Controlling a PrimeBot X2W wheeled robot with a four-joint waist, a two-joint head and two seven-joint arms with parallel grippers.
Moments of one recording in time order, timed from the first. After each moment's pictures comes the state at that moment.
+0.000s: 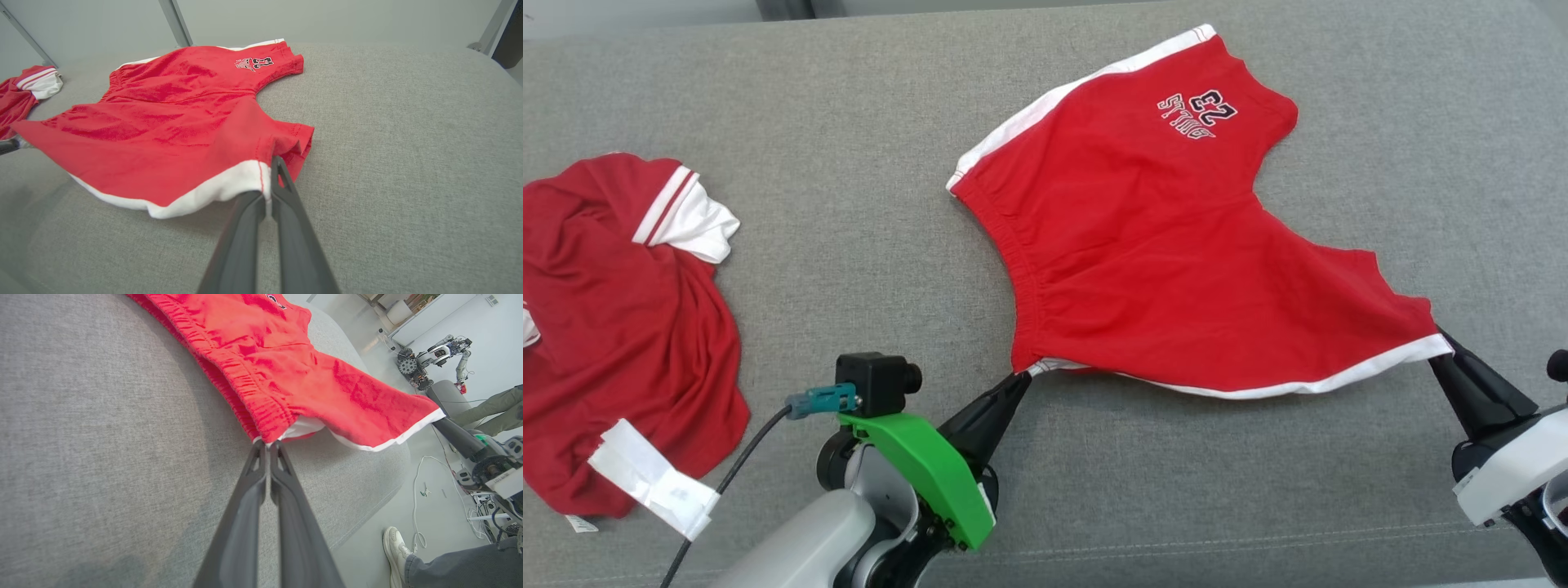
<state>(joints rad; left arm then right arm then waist) -0.41 0.30 -0.94 0.11 -1.16 0.02 -0.06 0.06 -0.57 0.28 0.02 0.62 0.11 -0.11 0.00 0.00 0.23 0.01</state>
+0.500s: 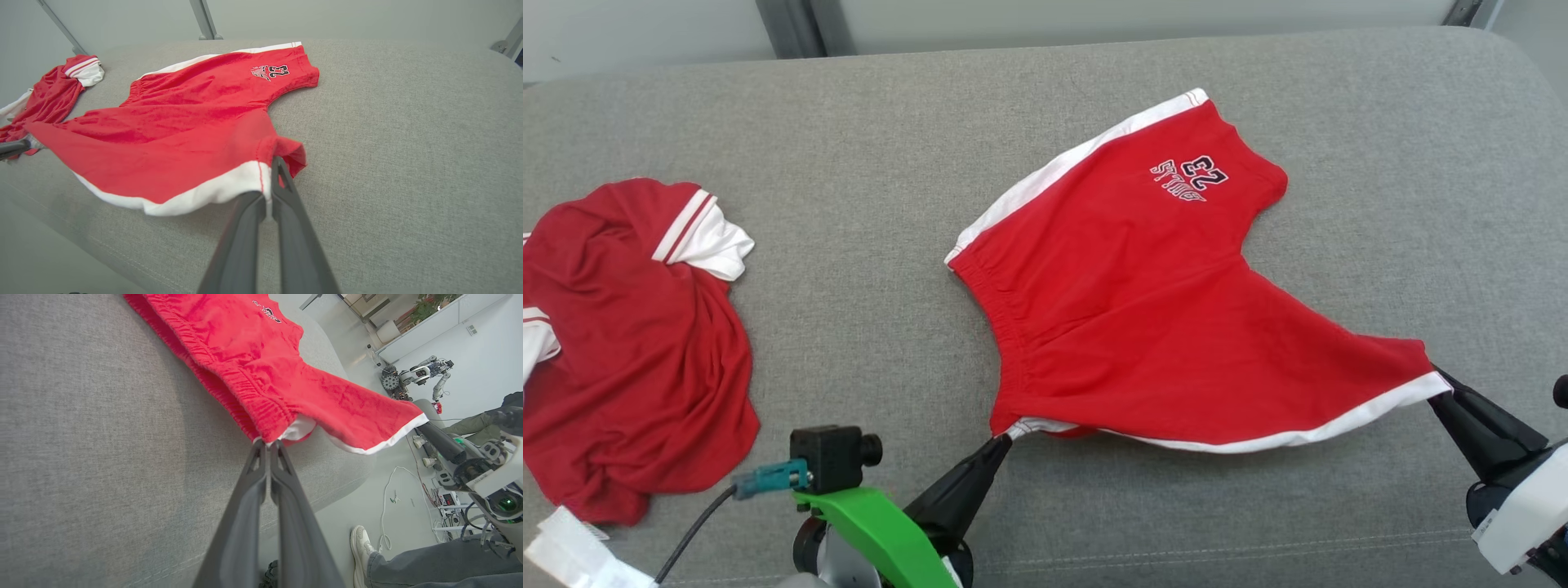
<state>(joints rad) -0.21 0.42 -0.88 -0.15 -1.25 0.08 -0.05 0.20 -0.65 0.24 -0.21 0.70 0.08 0.05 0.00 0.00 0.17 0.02</state>
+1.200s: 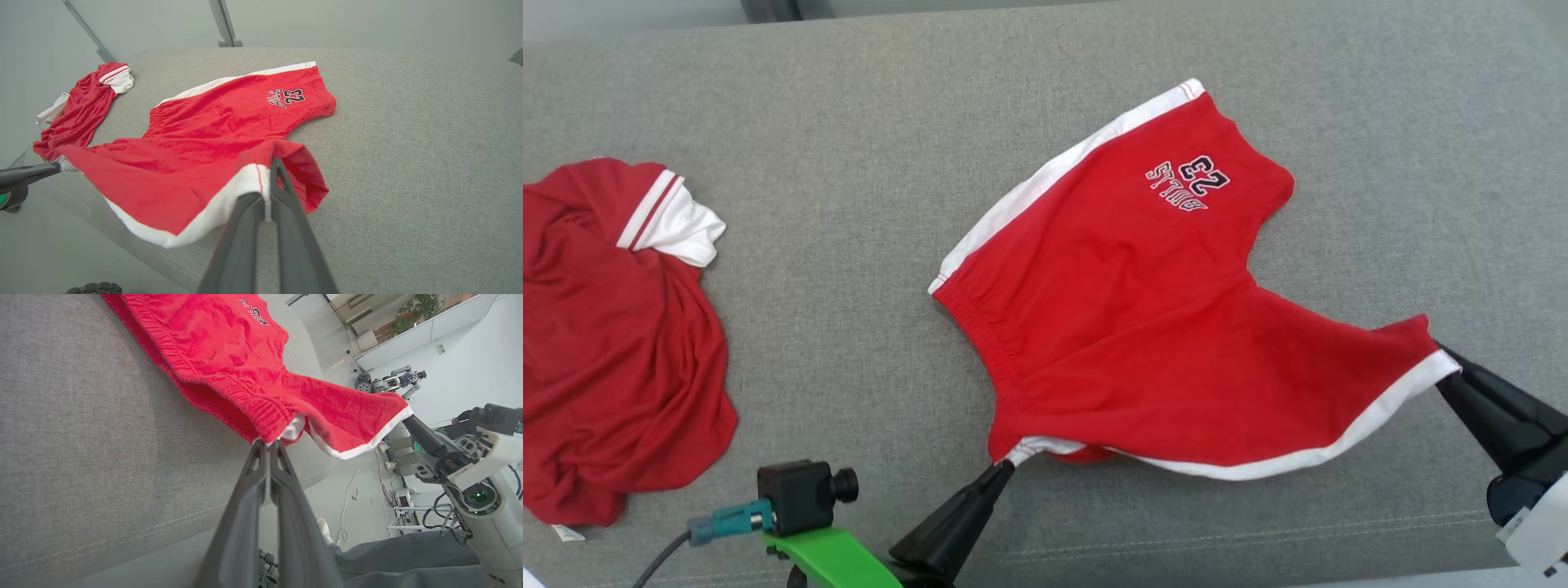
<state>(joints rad) -0.05 0.50 -0.82 -0.40 -1.30 0.12 -0.07 0.30 -0.73 0.16 -0.50 0.77 0.01 0.16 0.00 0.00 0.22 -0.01</state>
